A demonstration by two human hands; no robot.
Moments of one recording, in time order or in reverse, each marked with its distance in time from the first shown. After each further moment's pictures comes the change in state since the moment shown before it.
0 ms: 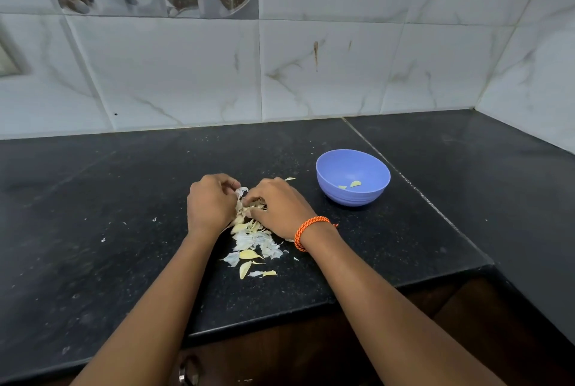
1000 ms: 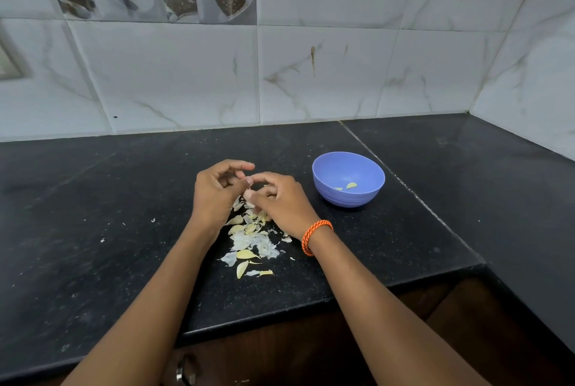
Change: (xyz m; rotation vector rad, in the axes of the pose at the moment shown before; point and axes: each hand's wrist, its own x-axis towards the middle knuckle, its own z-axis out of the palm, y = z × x) left_hand -0.012 0.023 -0.011 -0.680 -0.117 0.184; right_hand -0.016 -0.002 -0.010 0.665 0.151 0.132
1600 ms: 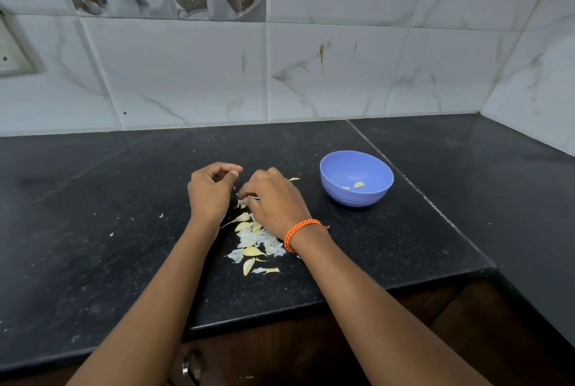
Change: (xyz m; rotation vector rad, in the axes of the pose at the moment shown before) left_hand 0.006 -0.017 -0.011 0.176 0.268 -0.167; right_hand 0.012 -0.008 0.026 -0.773 -0.013 -0.285
